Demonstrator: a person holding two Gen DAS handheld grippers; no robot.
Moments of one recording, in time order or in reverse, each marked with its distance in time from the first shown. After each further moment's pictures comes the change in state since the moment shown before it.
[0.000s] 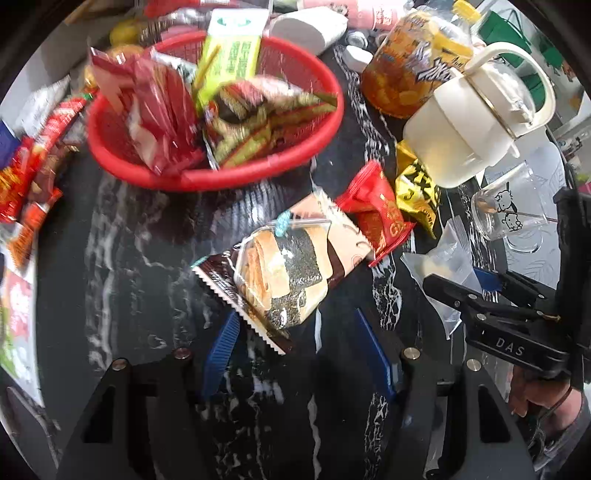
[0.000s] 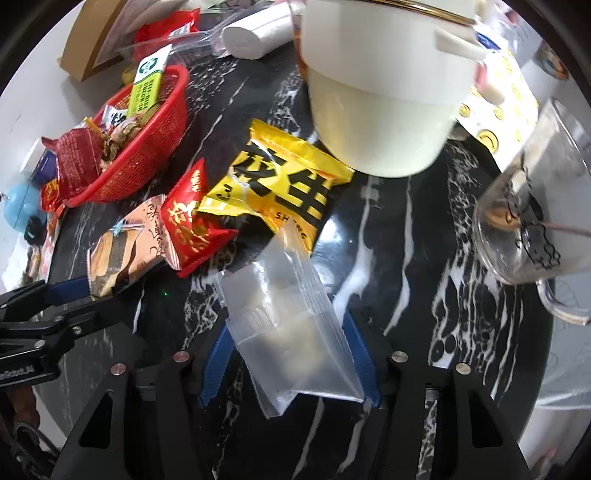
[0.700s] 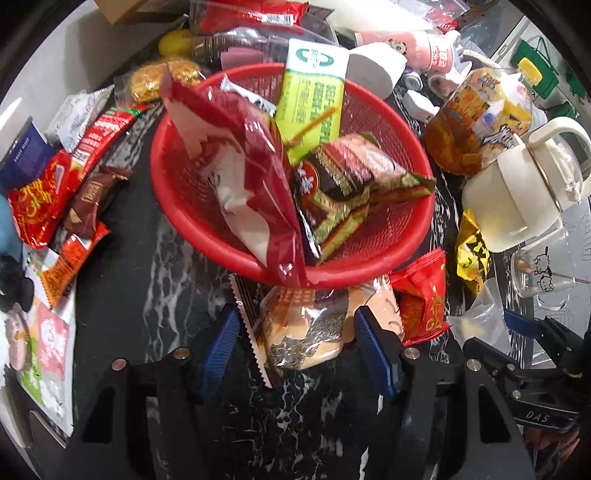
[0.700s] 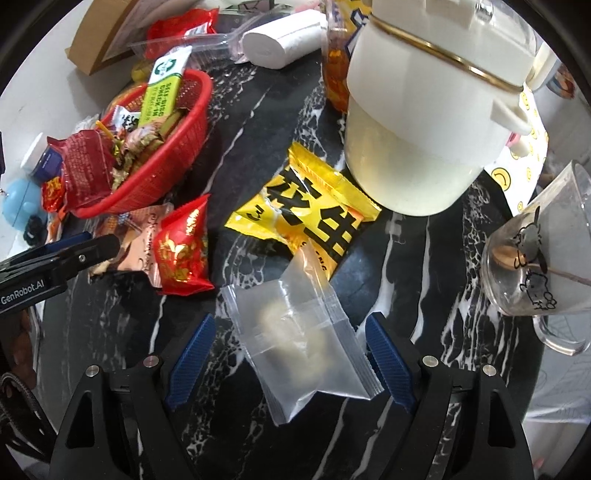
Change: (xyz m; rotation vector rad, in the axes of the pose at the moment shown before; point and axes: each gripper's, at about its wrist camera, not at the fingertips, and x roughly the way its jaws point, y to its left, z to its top) left arm 0.004 0.052 0.031 -0.095 -0.074 0.080; right arm 0.000 0.048 0.035 -0.056 -0.007 -0.032
